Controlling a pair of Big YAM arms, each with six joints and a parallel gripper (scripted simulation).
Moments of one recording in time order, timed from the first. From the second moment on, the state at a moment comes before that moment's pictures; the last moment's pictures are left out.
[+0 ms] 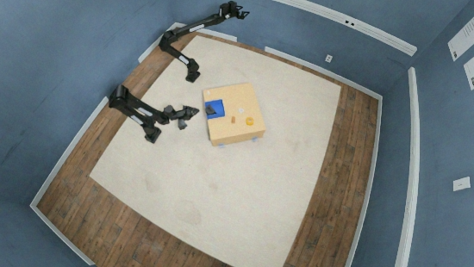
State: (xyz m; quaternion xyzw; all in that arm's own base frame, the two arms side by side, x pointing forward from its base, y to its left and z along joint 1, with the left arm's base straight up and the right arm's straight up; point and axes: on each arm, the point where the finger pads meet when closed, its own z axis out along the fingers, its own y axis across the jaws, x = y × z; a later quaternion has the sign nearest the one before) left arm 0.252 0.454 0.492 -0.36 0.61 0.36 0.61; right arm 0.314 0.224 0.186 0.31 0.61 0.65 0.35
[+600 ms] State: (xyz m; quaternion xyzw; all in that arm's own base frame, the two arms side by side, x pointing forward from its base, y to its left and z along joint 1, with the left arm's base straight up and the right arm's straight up) left arm 0.295 0.427 0.492 -0.33 0.63 0.33 0.63; right arm 0.342 0.215 0.232 0.27 0.59 0.63 0.42
